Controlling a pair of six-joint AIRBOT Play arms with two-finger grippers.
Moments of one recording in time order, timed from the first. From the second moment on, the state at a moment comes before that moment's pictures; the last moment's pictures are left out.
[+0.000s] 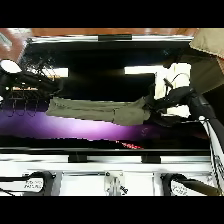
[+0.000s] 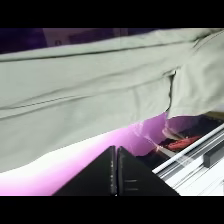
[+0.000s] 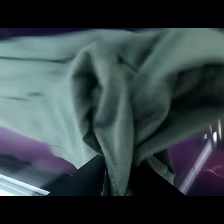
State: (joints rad) left arm 0.00 -1.50 1.44 0.86 -1.35 -1.27; right arm 0.02 -1.33 1.05 2.21 -1.05 -1.61
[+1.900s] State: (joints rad) left arm 0.19 -0.95 1.24 0.84 -0.86 -1.30; right arm 0.64 -1.61 1.45 2.28 -0.71 -1.47
